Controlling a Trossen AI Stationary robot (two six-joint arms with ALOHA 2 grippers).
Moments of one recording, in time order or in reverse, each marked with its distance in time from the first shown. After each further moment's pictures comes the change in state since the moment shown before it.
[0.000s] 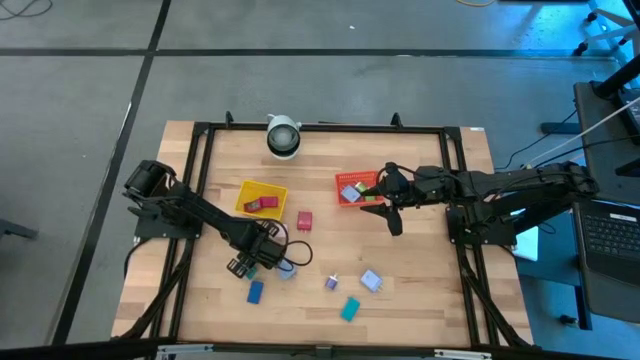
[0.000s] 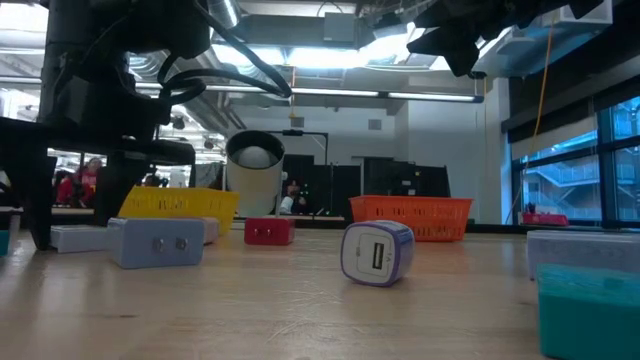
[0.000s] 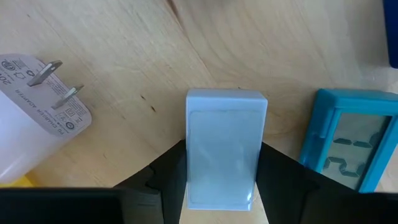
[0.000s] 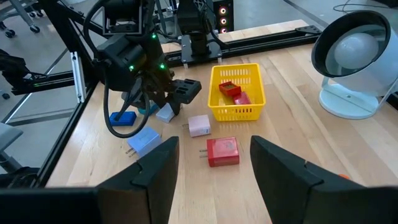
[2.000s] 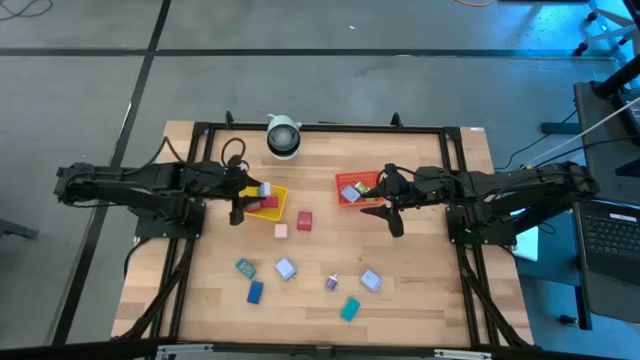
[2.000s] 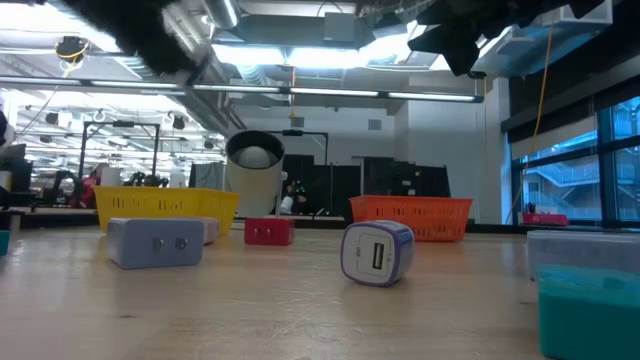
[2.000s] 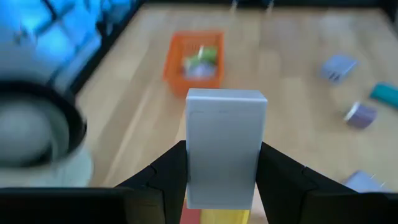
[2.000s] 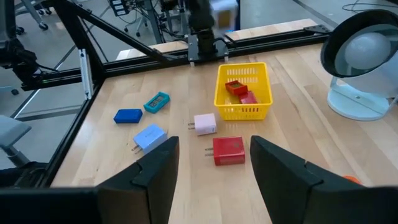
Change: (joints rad) left arm 0.413 -0.977 -0.240 0.297 -0.131 -0.247; right arm 0.005 0.000 0.000 0.000 -0.027 -0.008
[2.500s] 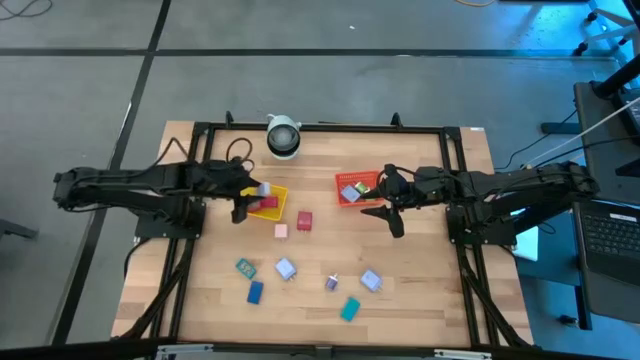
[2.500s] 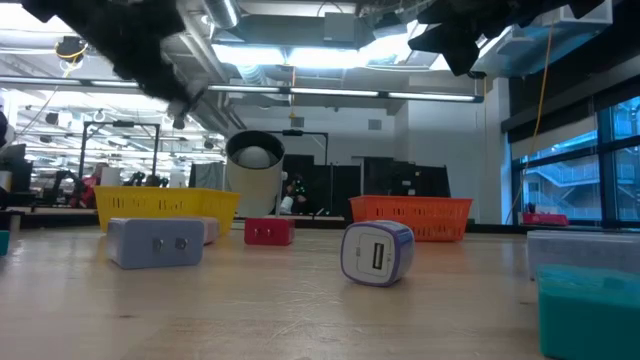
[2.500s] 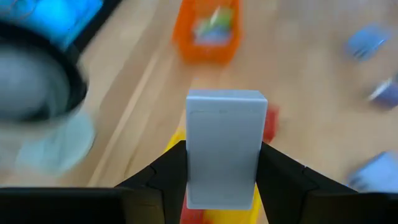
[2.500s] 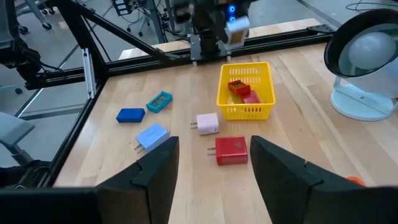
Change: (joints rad) left arm 0.084 0.024 -0.056 -0.028 0.039 -0.014; right arm 0.000 0.000 0.000 0.000 -0.007 0.000
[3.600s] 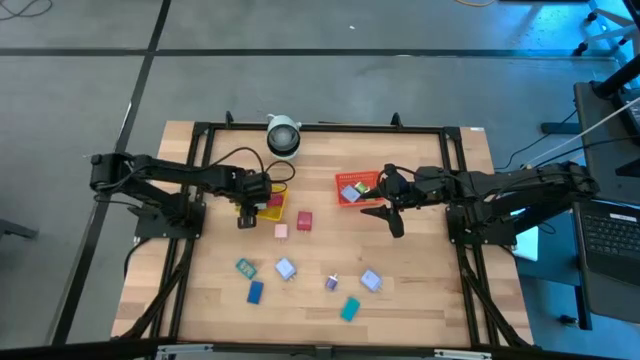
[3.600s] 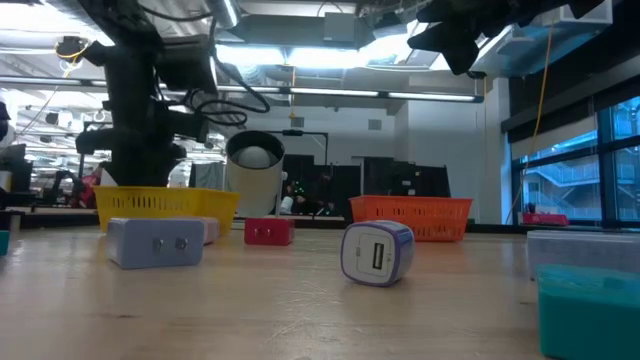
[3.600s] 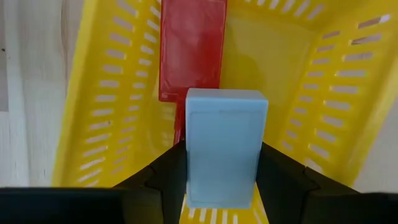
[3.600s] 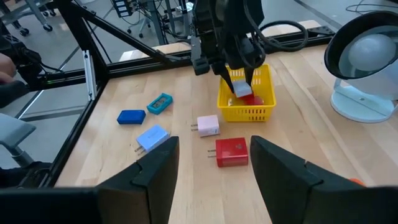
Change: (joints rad) left arm 0.079 0.561 0.047 -0.156 0.043 0.151; right arm 0.000 0.000 0.000 0.007 0.000 0.003
